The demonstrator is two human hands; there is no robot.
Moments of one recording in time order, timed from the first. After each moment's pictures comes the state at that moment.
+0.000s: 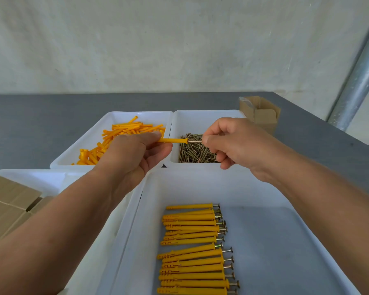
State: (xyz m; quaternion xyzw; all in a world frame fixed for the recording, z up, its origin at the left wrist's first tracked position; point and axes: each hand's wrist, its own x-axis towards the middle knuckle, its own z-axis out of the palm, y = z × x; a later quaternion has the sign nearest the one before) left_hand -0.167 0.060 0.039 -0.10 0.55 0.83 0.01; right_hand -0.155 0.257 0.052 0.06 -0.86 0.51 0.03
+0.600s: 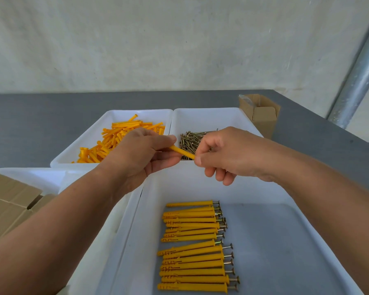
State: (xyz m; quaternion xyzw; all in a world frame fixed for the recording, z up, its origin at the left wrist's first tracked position) left_hand -0.161 0.066 0.040 -0.02 0.66 0.75 0.04; right_hand -0.145 0.256 0.054 0.13 -0.90 0.40 -0.10
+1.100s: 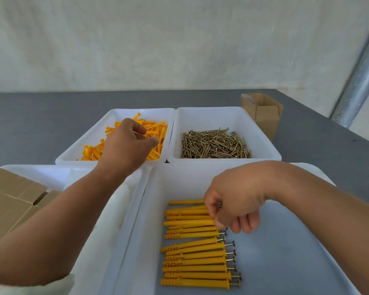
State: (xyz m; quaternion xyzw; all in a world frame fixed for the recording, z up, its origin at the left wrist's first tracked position) left_hand -0.186 0.032 0.019 -0.05 0.88 0.44 -0.20; right_hand -0.130 0.245 0.040 0.17 -0.90 0.09 -0.39
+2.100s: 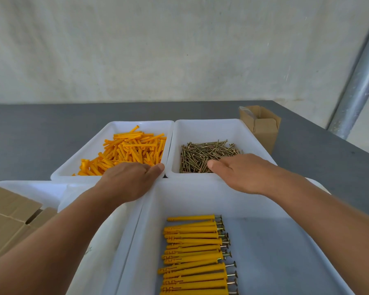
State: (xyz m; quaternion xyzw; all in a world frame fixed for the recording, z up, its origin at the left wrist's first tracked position) left_hand -0.189 0.026 0.003 0.07 1.00 0.07 -0.01; right_hand -0.174 0.277 0.021 0.10 -0.99 0.11 -0.06
